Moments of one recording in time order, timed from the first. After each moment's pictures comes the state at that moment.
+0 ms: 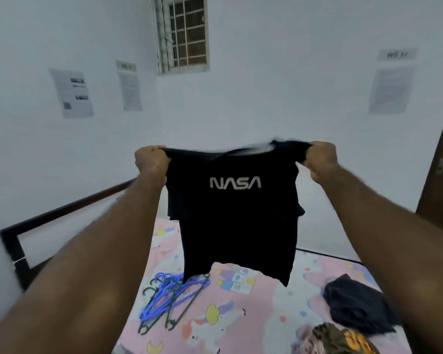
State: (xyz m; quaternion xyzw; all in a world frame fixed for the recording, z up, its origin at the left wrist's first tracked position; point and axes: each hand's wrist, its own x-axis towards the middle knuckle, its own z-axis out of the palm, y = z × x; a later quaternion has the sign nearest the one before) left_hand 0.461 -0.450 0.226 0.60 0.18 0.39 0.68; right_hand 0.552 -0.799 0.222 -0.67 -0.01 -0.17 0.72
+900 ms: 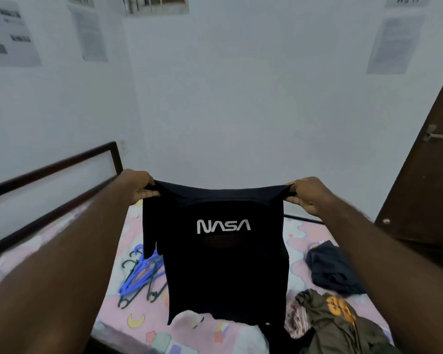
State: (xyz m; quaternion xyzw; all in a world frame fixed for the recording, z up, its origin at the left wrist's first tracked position) left_hand 0.522 -0.429 0.103 0.66 0.29 0.11 0.68; right_hand 0.591 -0.812 0.069 -0.69 0.07 0.02 0.72
